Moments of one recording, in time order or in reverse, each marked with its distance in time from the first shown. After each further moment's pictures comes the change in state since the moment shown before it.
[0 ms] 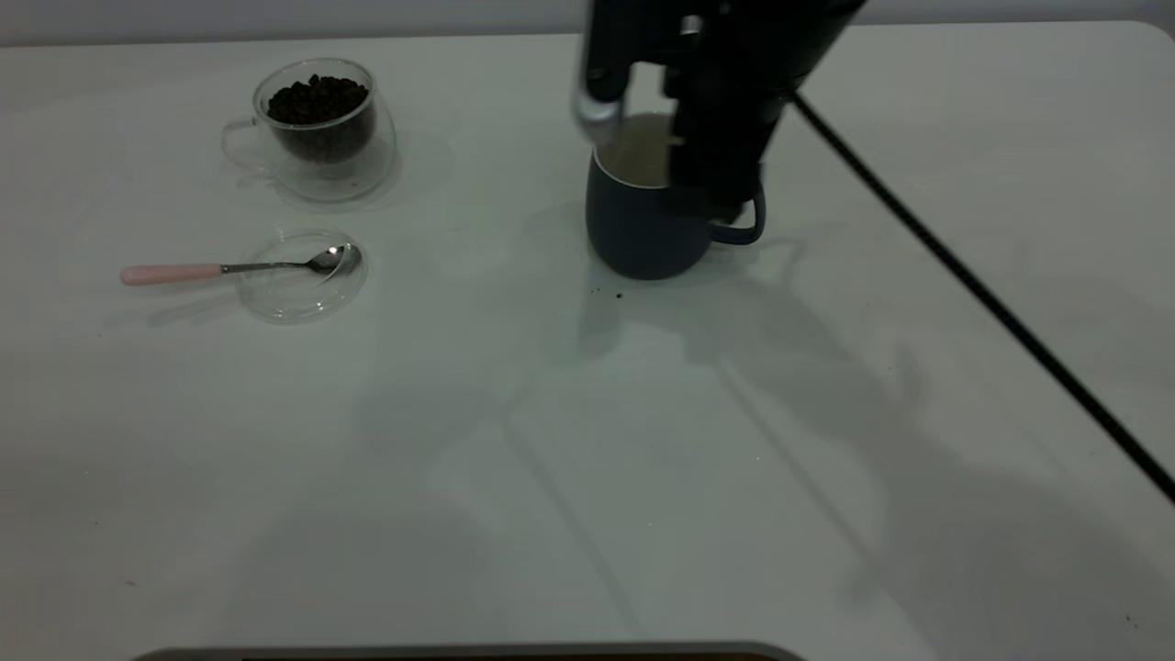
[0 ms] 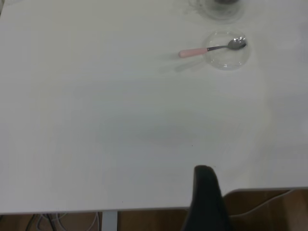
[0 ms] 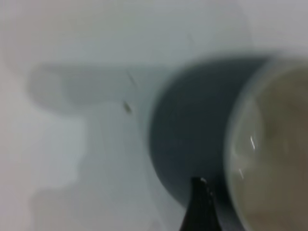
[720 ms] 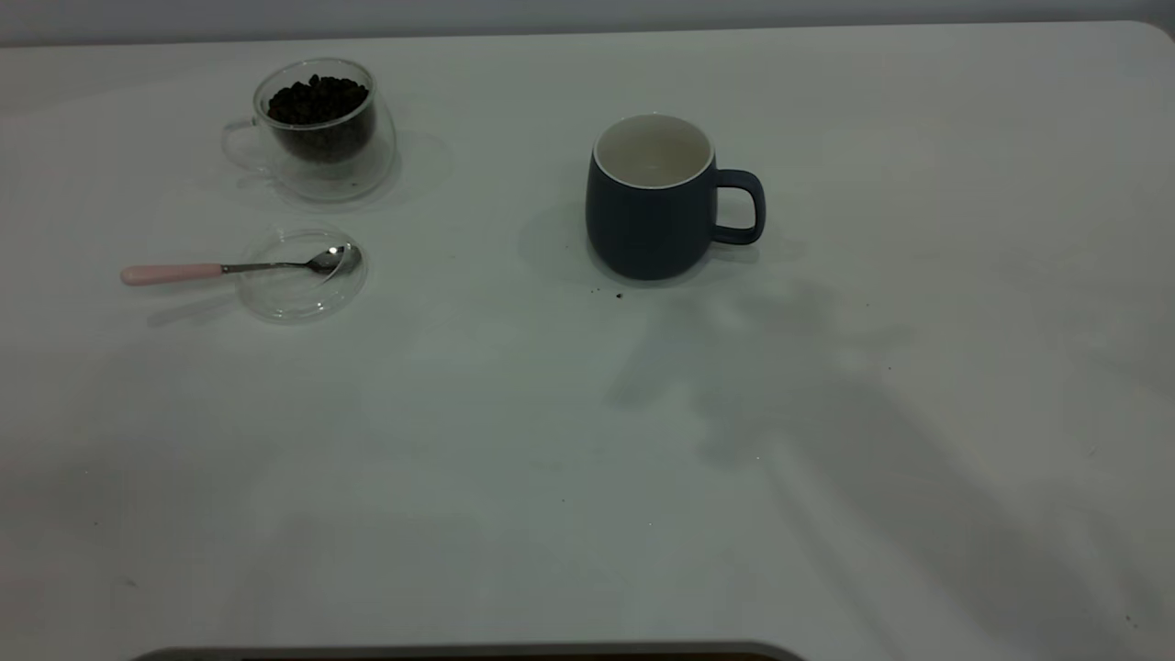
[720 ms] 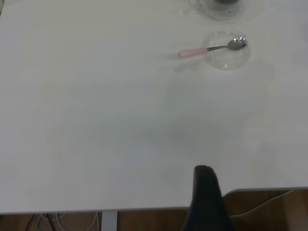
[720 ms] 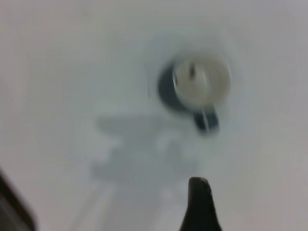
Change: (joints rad) left arm 0.000 0.000 0.000 0.000 0.000 -0.002; right arm 0.028 -0.682 0.000 -0.061 0.728 0.587
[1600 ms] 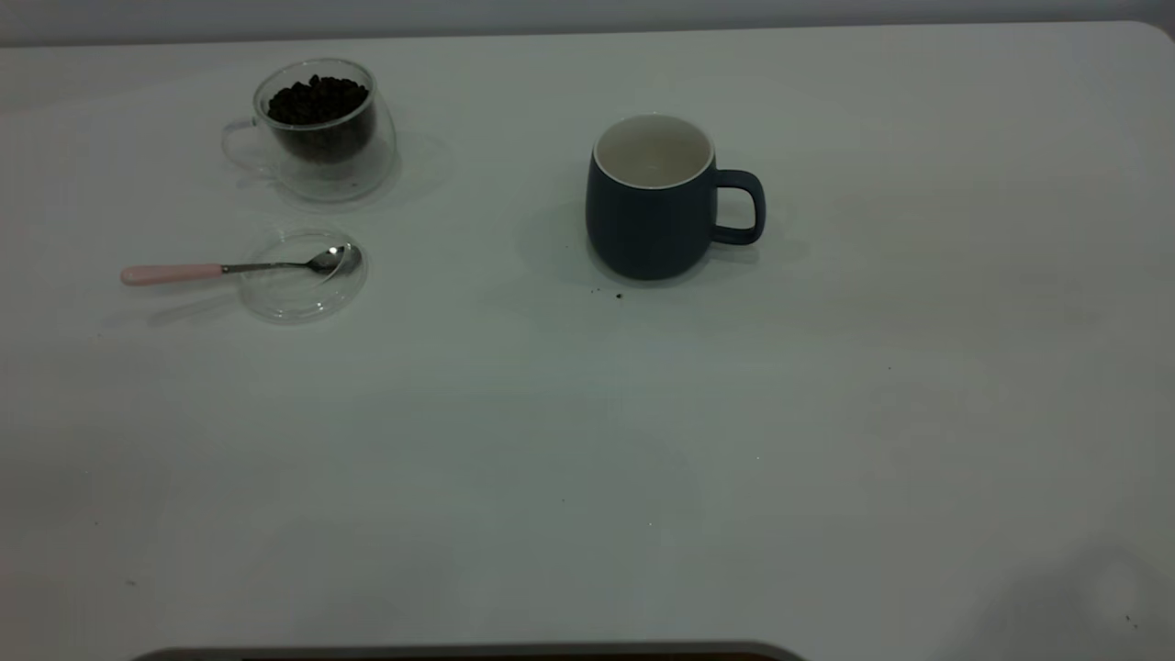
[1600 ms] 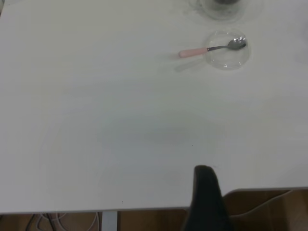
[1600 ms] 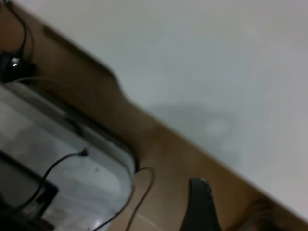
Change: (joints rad) left arm 0.000 0.000 0.000 0.000 0.000 0.001; right arm -0.013 -0.775 0.581 0.023 0.318 0.367
